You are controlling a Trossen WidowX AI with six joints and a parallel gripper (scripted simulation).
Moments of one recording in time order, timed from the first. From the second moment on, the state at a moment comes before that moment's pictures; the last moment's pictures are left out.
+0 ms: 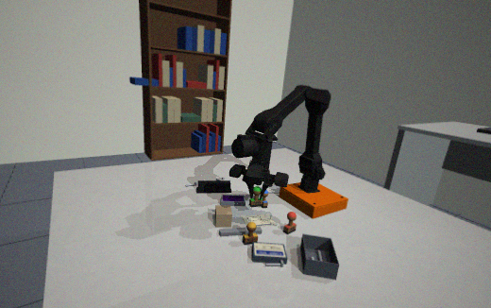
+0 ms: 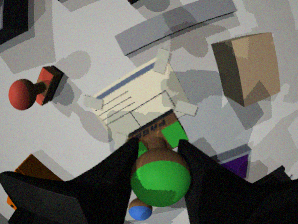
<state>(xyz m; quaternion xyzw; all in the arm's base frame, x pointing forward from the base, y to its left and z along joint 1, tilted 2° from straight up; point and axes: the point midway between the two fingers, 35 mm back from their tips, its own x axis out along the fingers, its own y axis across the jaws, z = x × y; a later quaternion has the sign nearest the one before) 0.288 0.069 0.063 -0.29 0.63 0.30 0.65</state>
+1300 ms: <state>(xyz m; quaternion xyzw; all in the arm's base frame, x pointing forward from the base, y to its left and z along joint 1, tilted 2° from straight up) 0.382 -0.015 0.084 -0.29 0.63 0.29 0.66</state>
